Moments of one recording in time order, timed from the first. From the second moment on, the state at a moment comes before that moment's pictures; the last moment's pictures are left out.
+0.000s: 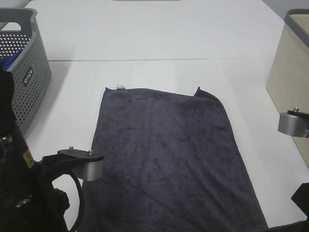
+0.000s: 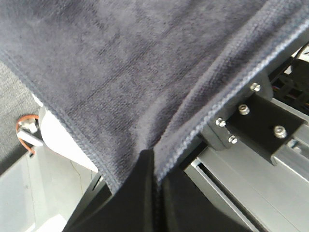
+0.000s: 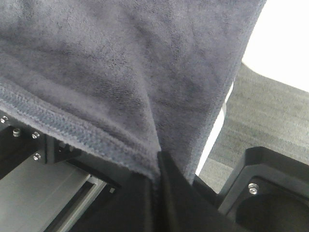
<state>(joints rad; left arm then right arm) -0.74 1.54 -0.75 -0.58 1.07 0.22 0.24 1.17 -0.60 0.36 1.21 -0.06</state>
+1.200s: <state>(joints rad) -0.83 1.61 -0.74 -0.62 1.01 0.10 0.23 1.27 -0.58 0.41 1.21 -0.16</state>
